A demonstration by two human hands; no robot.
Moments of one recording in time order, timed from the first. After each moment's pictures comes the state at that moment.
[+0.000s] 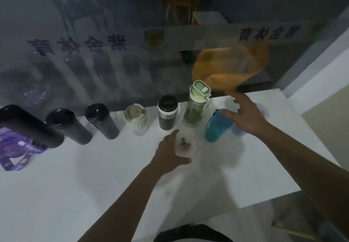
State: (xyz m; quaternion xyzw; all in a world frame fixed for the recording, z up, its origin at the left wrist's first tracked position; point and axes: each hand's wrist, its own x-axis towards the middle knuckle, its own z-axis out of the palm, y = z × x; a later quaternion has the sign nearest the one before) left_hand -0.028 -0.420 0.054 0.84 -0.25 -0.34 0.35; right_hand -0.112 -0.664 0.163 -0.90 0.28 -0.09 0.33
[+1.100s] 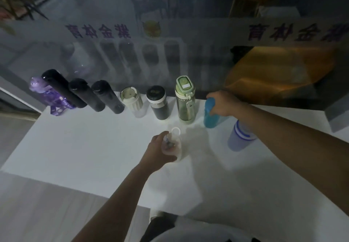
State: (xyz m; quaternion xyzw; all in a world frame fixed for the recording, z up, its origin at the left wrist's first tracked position) left_hand -0.117 -0.515 0.033 0.90 -0.09 -0.17 0.39; right_hand -0.038 -0.791 0.115 -0.97 0.03 0.16 0.18
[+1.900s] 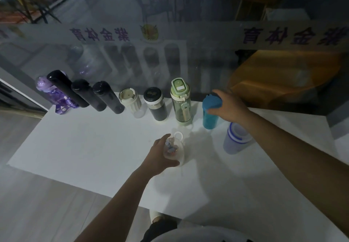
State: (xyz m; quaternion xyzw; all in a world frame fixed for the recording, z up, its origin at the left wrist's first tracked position) left_hand -0.143 -0.540 0.049 0.89 -0.07 -0.21 0.40; right_hand -0.065 -0.826 0.115 -0.95 0.05 0.06 0.29
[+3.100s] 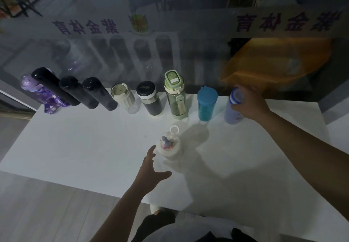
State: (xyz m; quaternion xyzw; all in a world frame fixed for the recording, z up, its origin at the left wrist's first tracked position) left_hand -0.195 -0.508 0.014 0.86 0.02 -0.22 0.46; right_hand -0.082 -0.899 0.063 -0.95 0.15 0.02 0.27
